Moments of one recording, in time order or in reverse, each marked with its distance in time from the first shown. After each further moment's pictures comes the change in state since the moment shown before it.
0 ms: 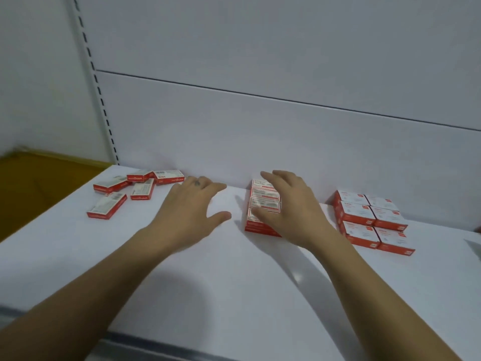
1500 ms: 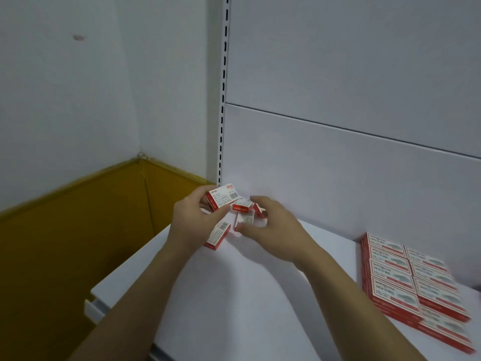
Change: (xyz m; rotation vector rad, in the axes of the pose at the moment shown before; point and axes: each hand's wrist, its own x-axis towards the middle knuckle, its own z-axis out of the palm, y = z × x) left_hand -0.020 -0.168 -0.039 -0.535 0.462 -0.575; right_hand 0.106 -0.173 0.094 0.474 -0.365 -0.063
